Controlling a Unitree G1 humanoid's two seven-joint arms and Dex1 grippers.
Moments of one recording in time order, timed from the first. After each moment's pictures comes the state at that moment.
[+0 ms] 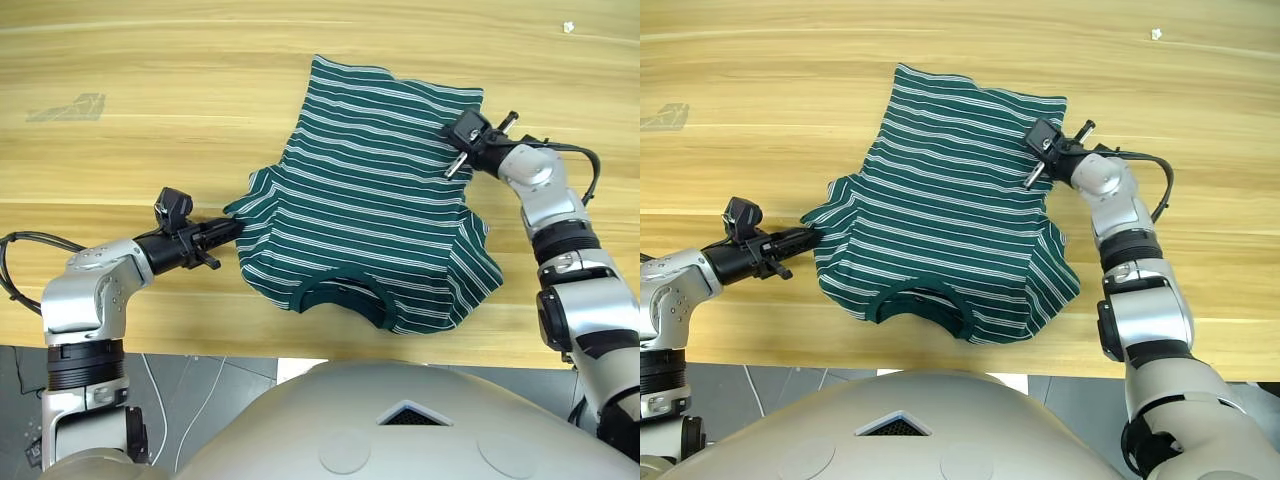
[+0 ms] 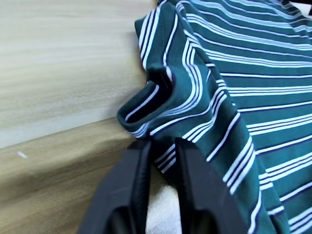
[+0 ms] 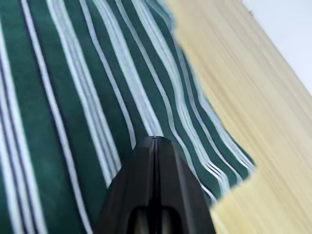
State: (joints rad) left arm 0.14 0.66 0.17 -0.09 -0.47 0.79 -0.85; right arm -0.52 -0.43 0.20 0.78 -0.24 -0.23 0.53
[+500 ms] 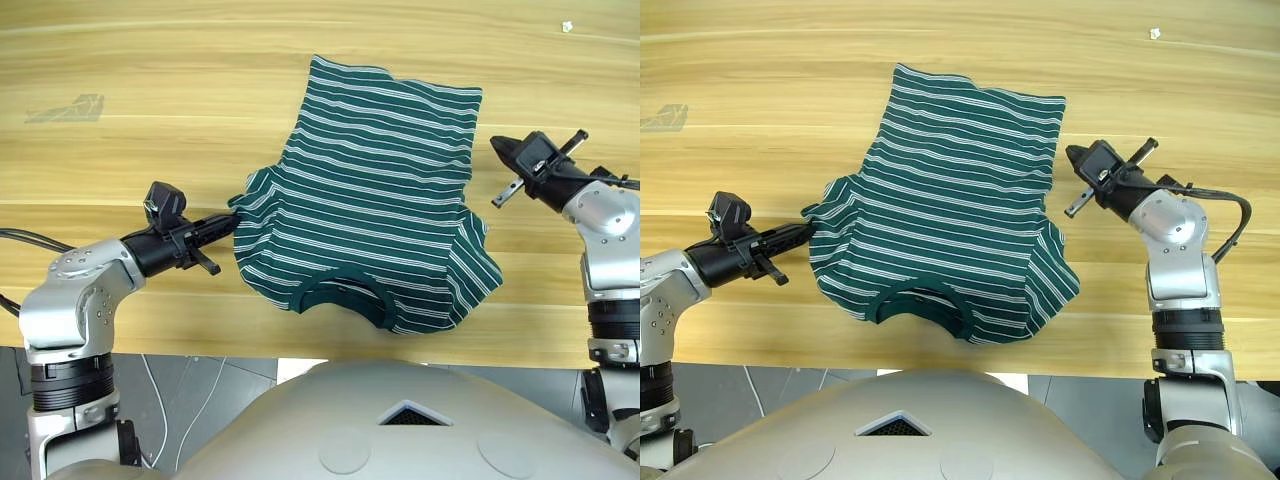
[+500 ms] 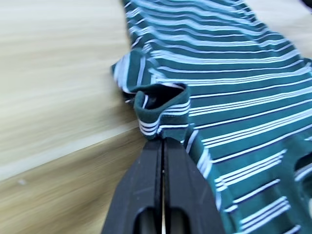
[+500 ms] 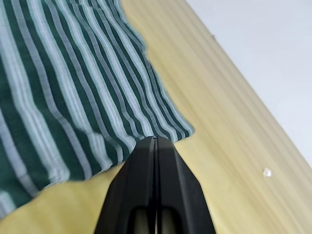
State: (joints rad) left arm 0.23 0.68 0.23 -0.32 -0.55 0.81 -0.84; right arm -0.03 -0.61 0.03 0.03 -0.14 -0.04 0.61
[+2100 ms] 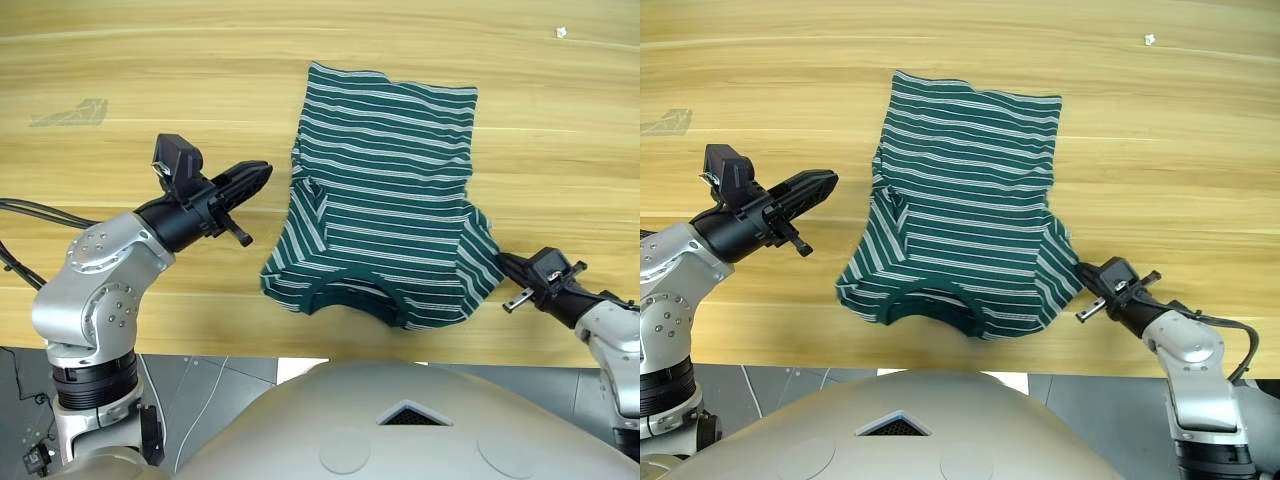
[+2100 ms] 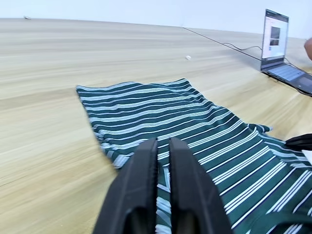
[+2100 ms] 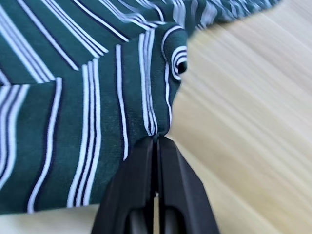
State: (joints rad) left arm 0.14 0.58 0.21 -0.53 -0.71 0.75 -0.61; right arm 0.57 -0.66 -0.14 -0.33 0.08 0.25 0.62
